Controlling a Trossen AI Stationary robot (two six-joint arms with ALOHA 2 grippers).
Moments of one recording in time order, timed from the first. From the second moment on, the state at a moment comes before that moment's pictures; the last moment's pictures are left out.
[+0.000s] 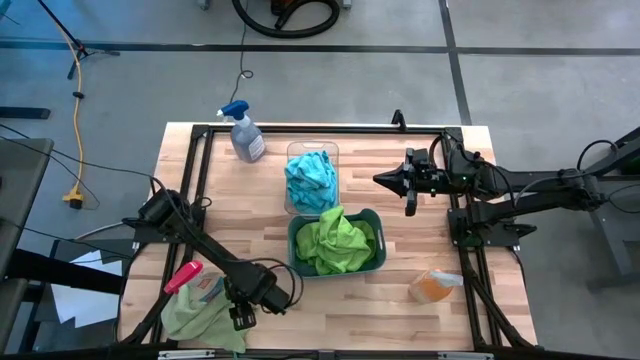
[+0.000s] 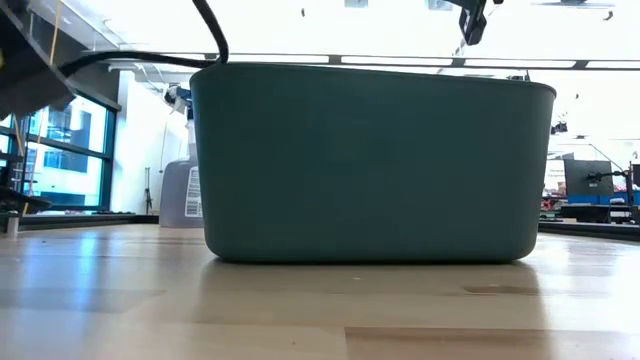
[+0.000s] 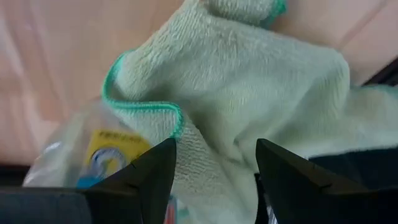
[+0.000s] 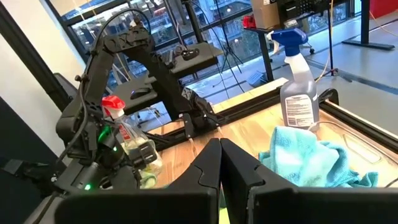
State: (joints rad) left arm -0.62 1.93 1.32 -1.19 0.46 -0.86; right arm -0.03 0.85 0.75 0.01 0.06 0.35
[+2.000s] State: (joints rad) left arm -0.23 1.29 1.43 -0.62 0.31 -0.54; right arm -0.04 0.85 0.75 0.01 0.06 0.34
